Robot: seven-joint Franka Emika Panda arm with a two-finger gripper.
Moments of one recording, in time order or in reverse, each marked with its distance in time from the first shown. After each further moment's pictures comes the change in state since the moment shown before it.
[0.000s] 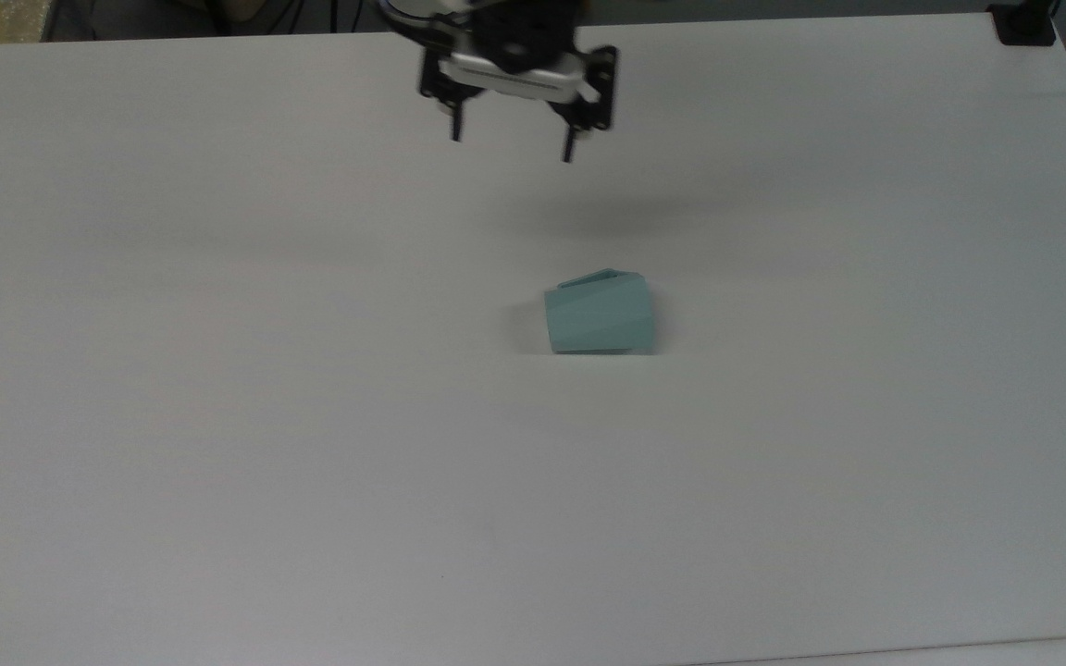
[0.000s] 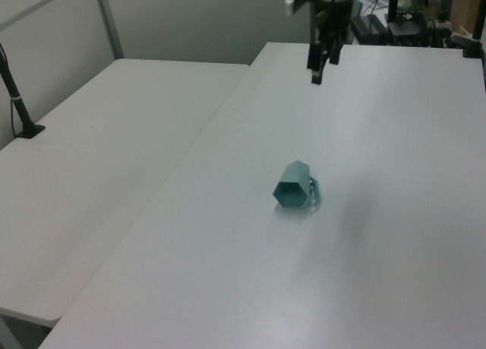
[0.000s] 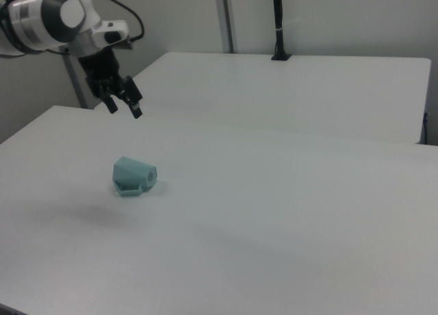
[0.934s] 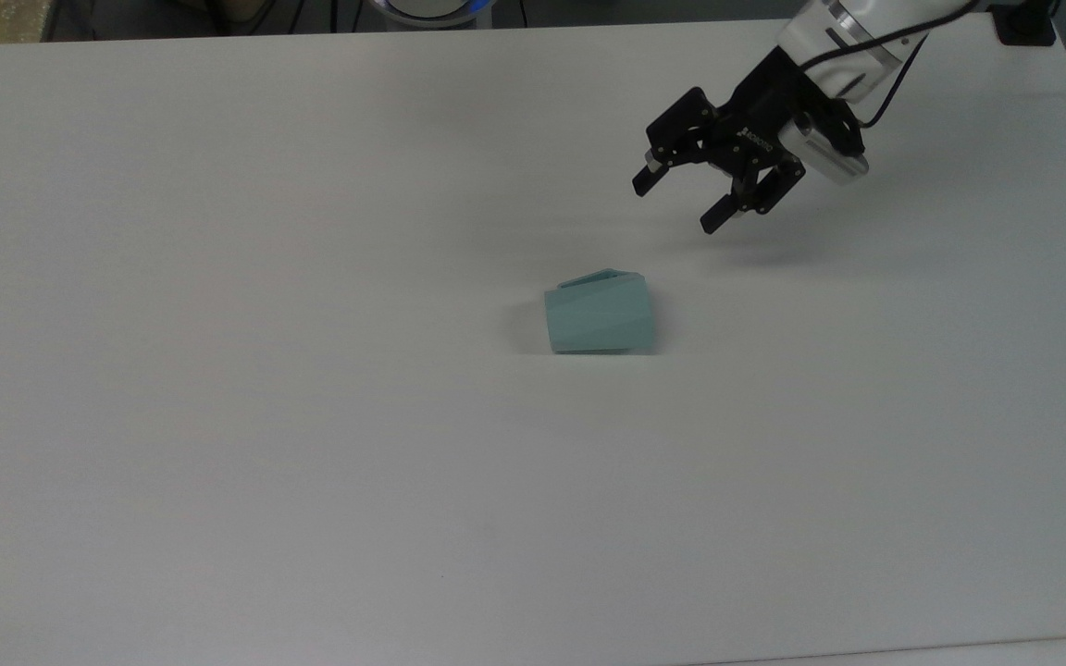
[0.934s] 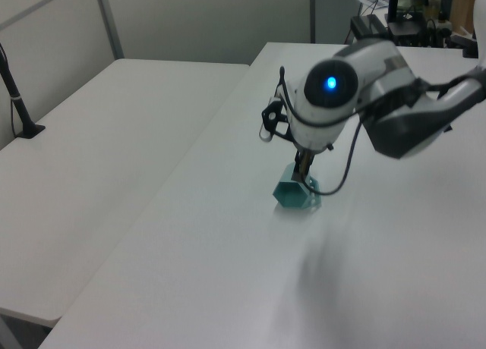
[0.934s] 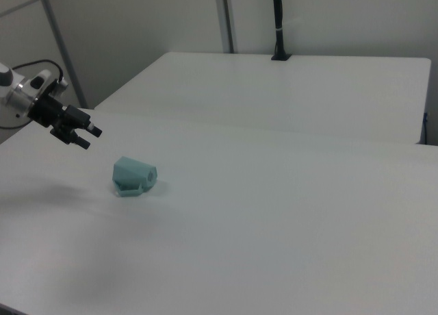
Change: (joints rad) arm 0.382 0.341 0.004 0.124 -0.520 -0.077 0.338
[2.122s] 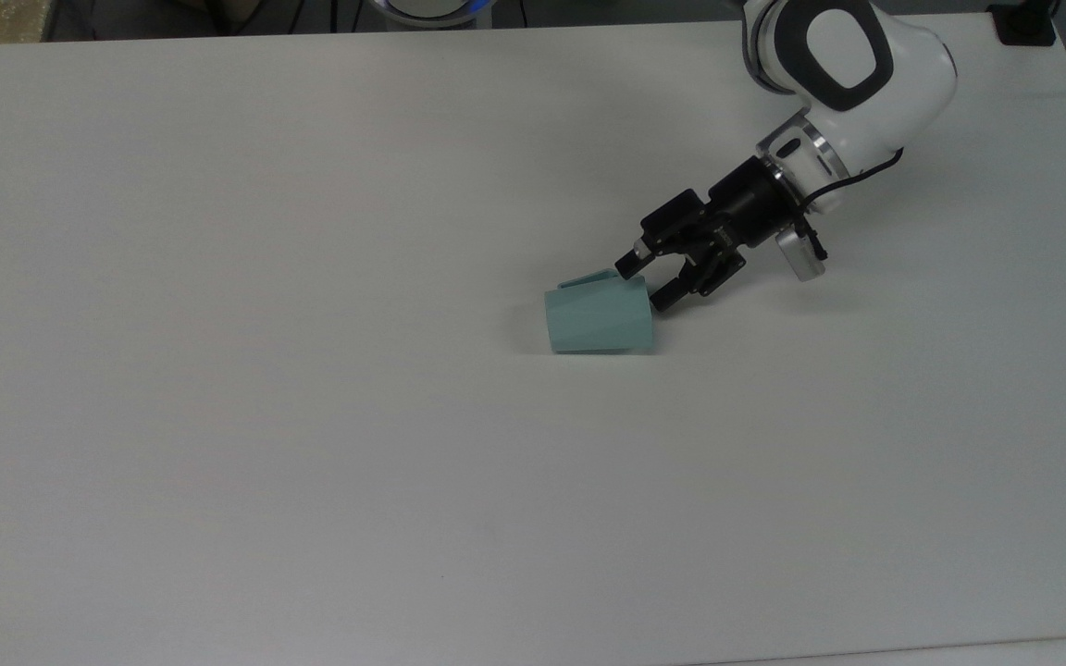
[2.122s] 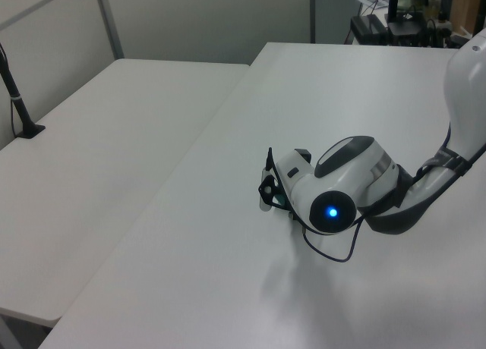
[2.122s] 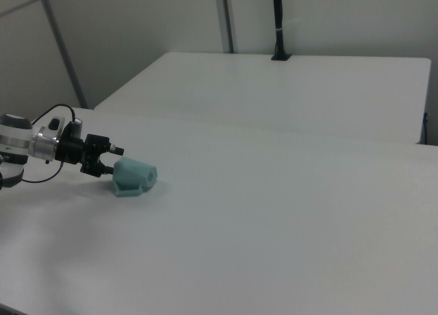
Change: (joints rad) arm 0.010 0.219 0.003 -0.034 -0.316 0.054 0.021
